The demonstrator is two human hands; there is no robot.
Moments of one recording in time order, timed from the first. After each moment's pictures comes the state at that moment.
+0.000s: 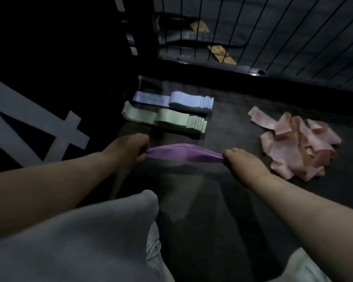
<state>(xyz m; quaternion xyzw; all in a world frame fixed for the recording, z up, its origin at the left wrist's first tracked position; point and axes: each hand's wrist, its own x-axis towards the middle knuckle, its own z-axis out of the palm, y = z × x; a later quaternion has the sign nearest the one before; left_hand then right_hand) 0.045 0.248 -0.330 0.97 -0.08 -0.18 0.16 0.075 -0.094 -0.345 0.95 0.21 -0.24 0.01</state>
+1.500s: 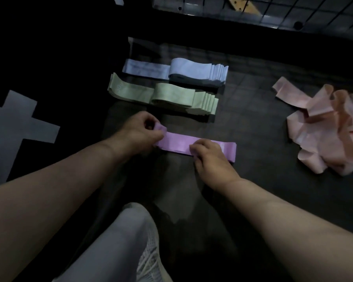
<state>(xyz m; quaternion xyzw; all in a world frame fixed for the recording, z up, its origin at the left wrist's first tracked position) 0.078 0.202 -0.390 0.84 0.24 -0.19 0.46 0.050 -0.017 -0.443 0.91 0.16 -0.23 -0.31</state>
